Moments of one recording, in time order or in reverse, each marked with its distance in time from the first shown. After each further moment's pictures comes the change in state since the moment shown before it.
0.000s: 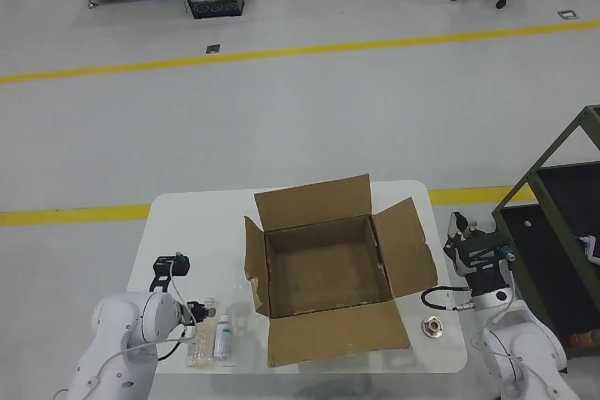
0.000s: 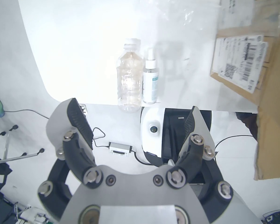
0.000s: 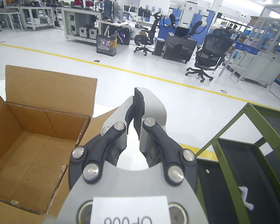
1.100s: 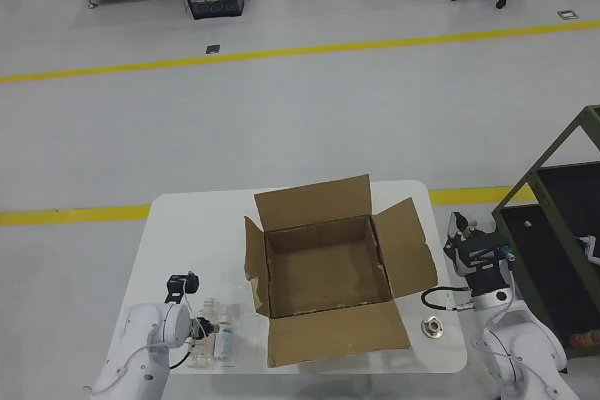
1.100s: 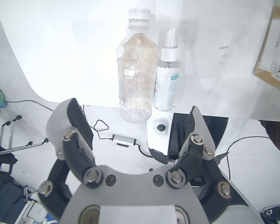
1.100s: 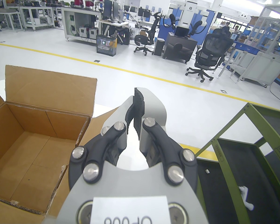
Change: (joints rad) left arm -0.018 -0.004 0.075 0.274 -0.012 -0.026 0.166; right arm 0.000 0.000 0.000 0.000 0.000 0.000 0.000
